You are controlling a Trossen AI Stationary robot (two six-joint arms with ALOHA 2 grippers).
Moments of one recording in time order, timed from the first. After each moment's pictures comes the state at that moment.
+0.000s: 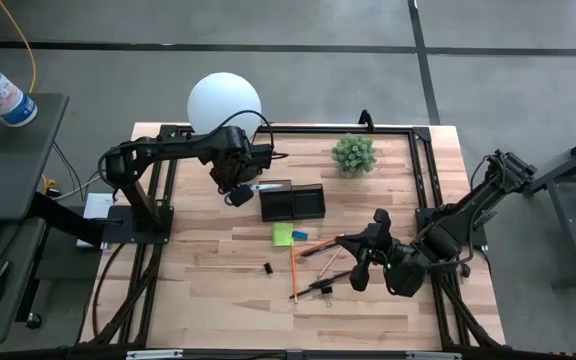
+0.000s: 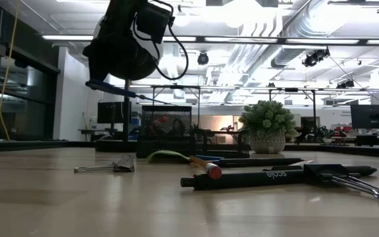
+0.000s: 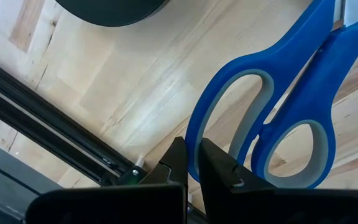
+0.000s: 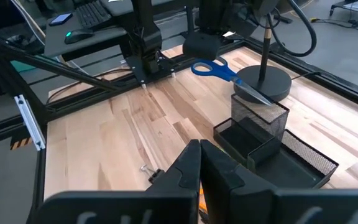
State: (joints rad) left arm 0.40 1.74 1.49 -1.57 -0.10 -0.45; right arm 0.70 1.35 1.17 -0.51 0.95 0.80
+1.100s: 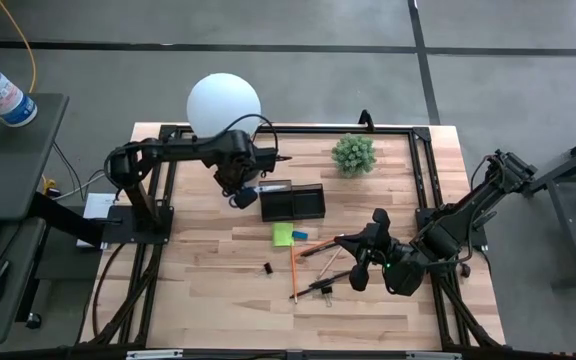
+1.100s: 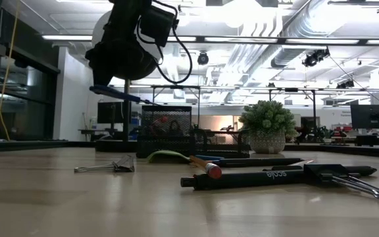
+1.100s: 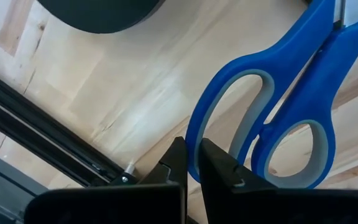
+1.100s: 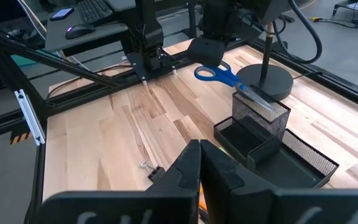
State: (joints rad) left arm 0.37 1.77 1.49 -1.53 -0.09 -0.49; right arm 0.69 1.35 1.17 -0.51 0.93 0.78
